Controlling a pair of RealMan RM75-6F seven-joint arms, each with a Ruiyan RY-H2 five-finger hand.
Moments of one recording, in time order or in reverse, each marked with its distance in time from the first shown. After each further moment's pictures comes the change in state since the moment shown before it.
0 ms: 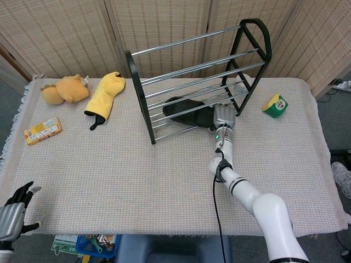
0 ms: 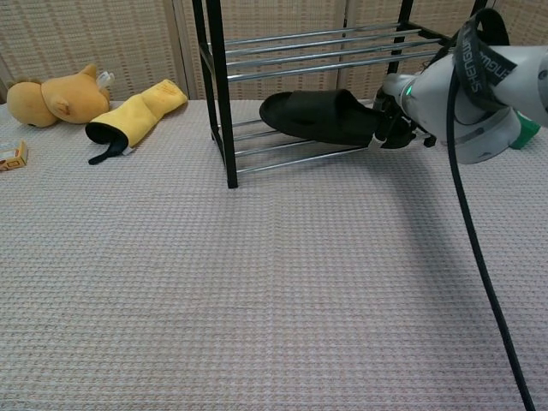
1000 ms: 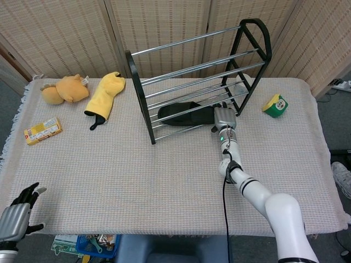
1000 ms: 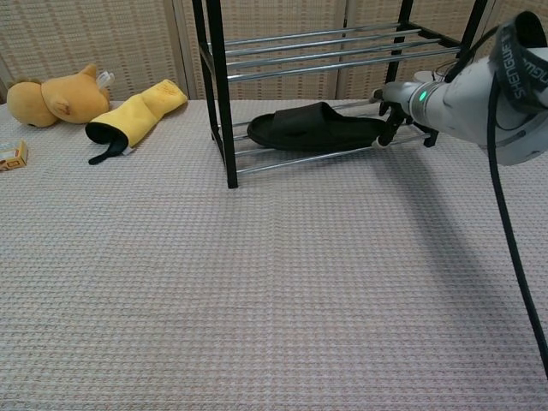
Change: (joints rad) left arm -0.003 -0.008 0.005 -0.025 0.010 -0.013 0.031; right arm -0.090 0.072 -0.021 -0.086 -0.154 -0.119 0.104
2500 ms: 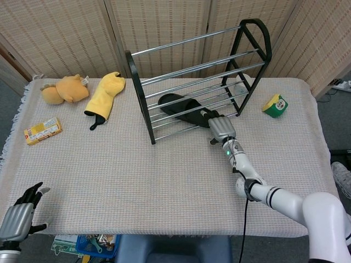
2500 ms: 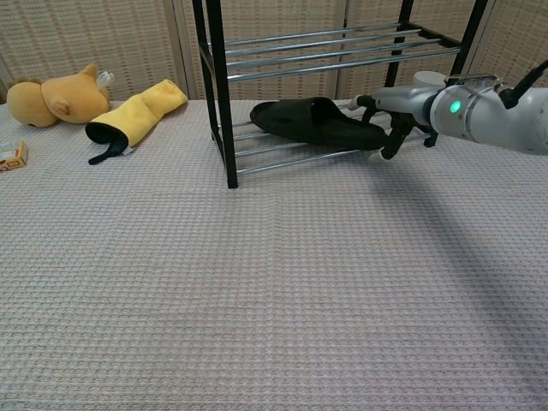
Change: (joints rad) left arm -0.002 -0.004 0.004 -0.014 0.018 0.004 0.008; right arm -0.148 0.262 -0.200 -0.490 -0.339 0.115 0.253
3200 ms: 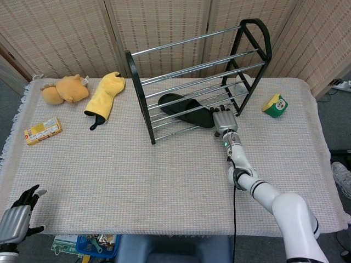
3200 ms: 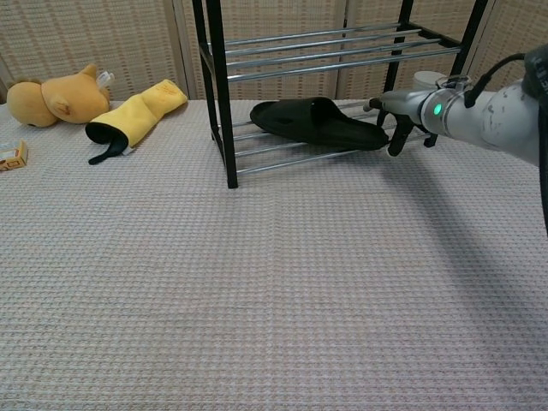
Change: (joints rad) left arm 0.012 0.004 0.004 -0.004 -0.028 -0.004 0.013; right arm 0.106 -0.196 -0.007 0.415 0.117 -0.129 -0.061
